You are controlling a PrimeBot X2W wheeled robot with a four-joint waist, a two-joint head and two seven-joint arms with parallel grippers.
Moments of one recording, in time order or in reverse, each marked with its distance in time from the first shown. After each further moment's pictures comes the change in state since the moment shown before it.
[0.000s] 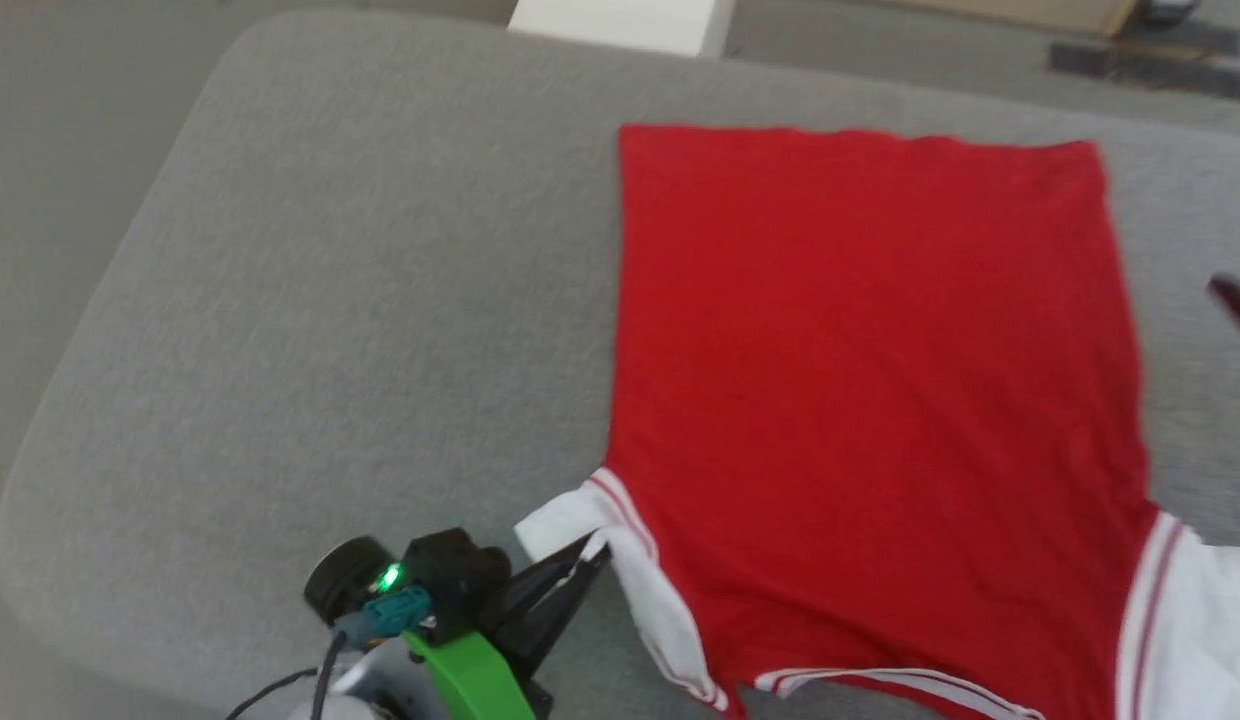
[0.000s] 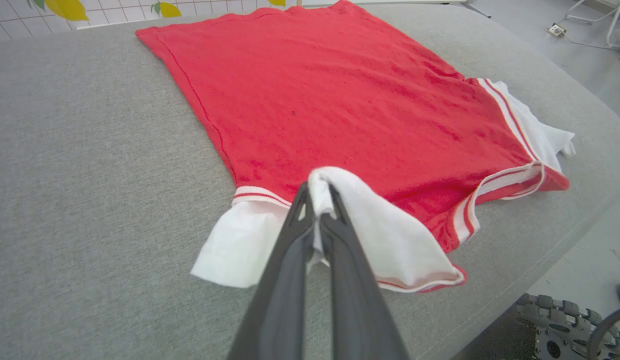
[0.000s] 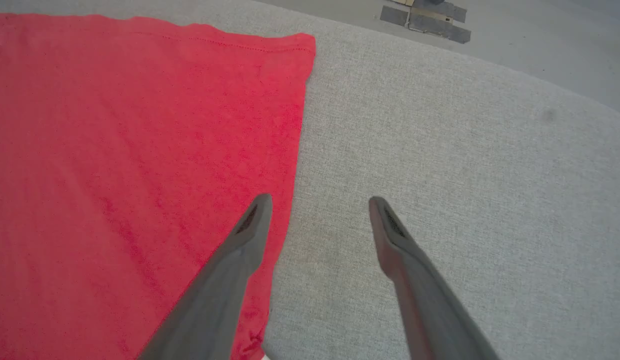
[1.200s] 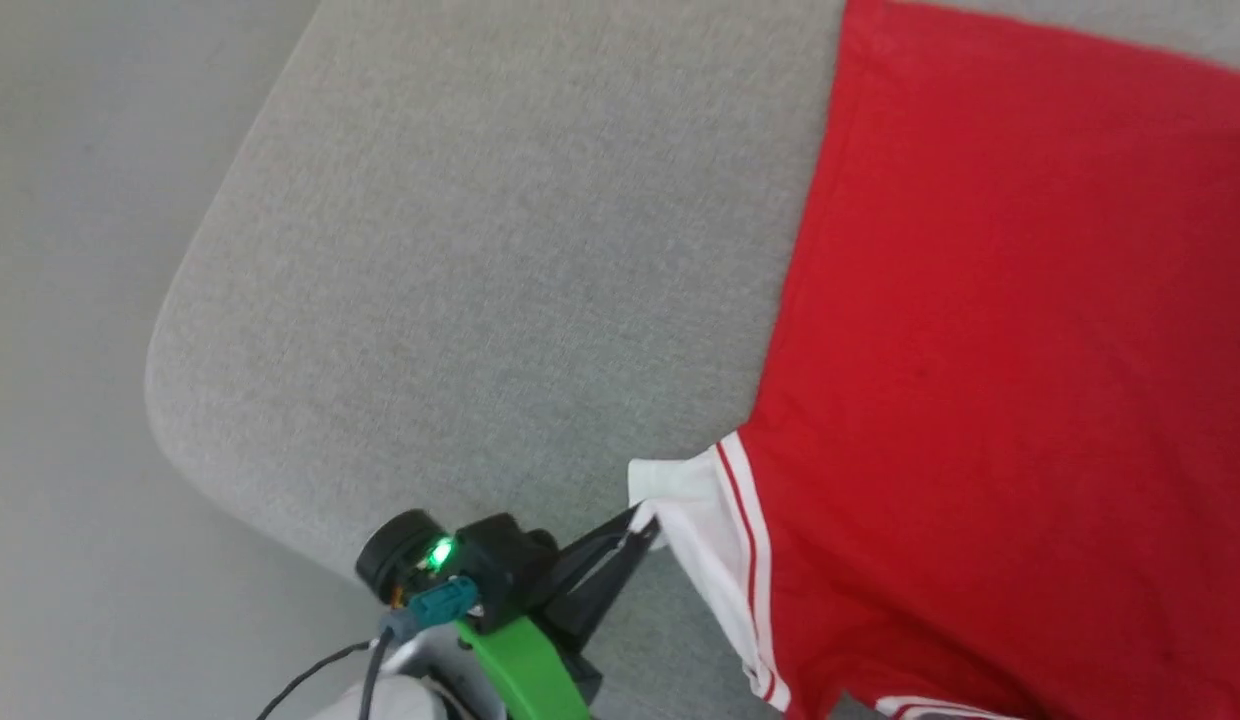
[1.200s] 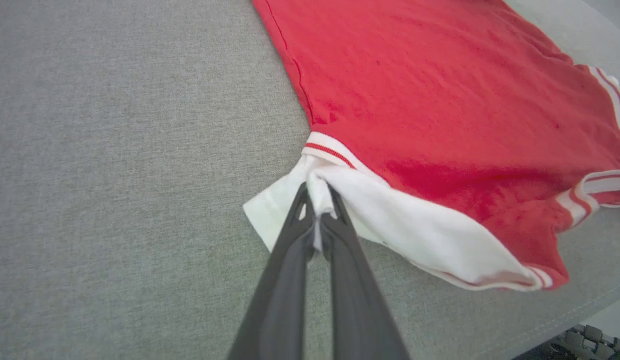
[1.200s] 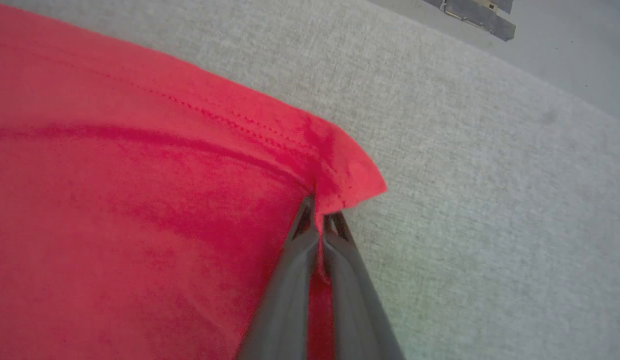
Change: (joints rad) left arm -0.059 -0.105 -0.027 0.051 0.057 0.007 -0.060; right arm -0.284 -0.075 -0.024 0.423 -0.265 0.000 -0.161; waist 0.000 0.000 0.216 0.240
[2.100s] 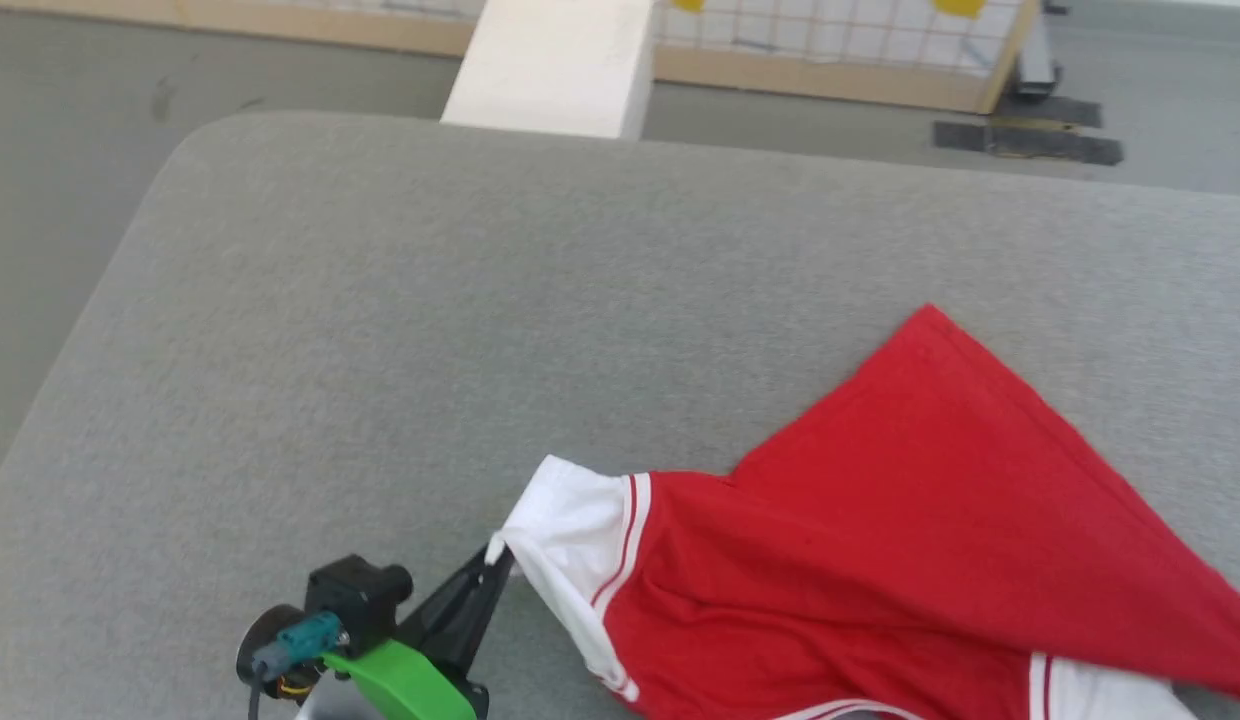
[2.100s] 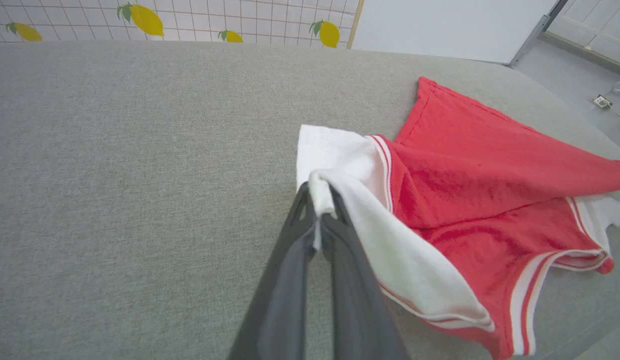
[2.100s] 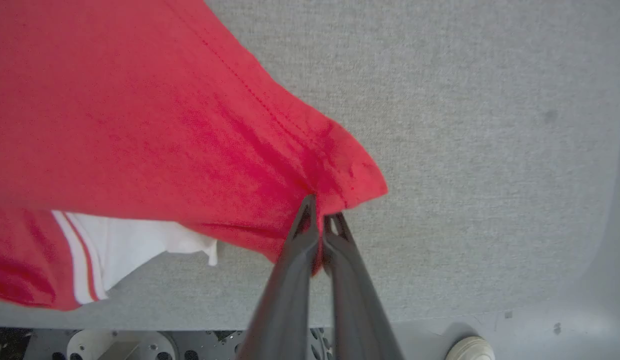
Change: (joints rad) left arm 0.174 0.073 0.107 0.109 -0.160 0.077 -0.120; right arm 0.971 0.137 -0.228 -0.675 0.278 0.000 0.169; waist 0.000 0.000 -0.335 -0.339
